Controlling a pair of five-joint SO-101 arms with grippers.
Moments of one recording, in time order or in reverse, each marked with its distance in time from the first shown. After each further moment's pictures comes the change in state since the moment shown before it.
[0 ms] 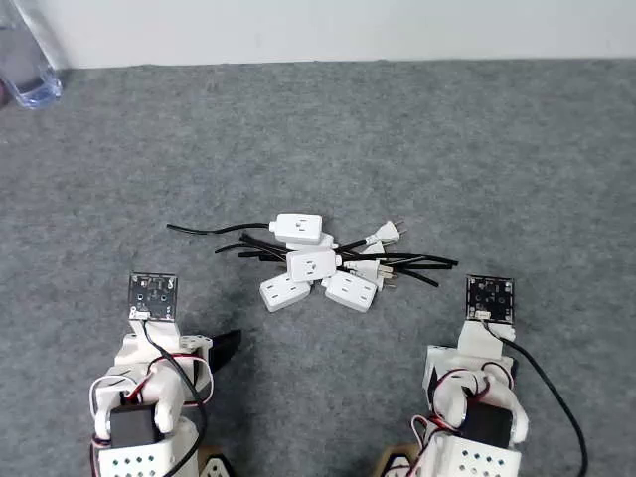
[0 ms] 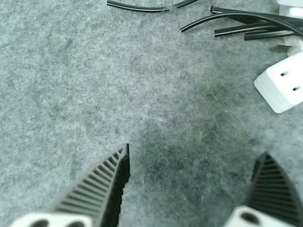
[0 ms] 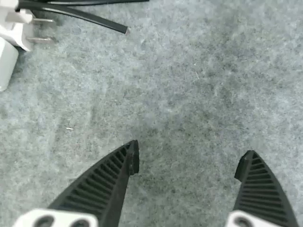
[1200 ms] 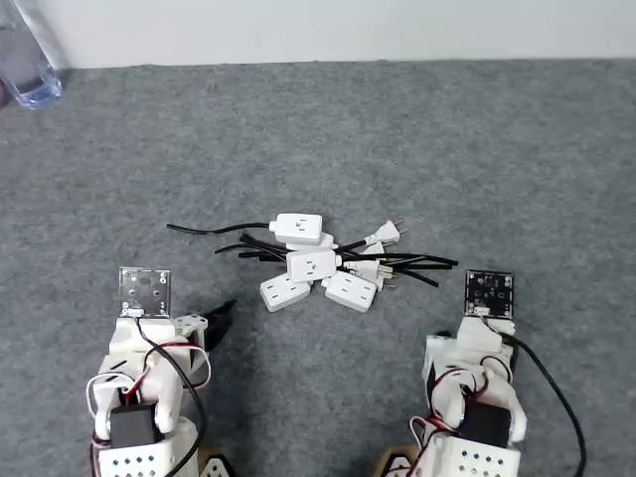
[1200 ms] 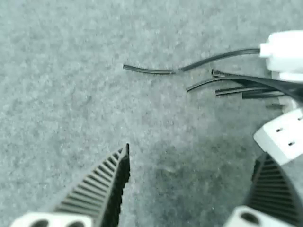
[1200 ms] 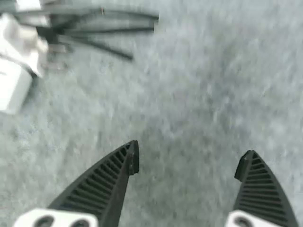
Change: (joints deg) left arm 0.0 0.0 0.0 -12.5 0.0; right arm -1.8 0.0 0.0 -7.2 -0.5
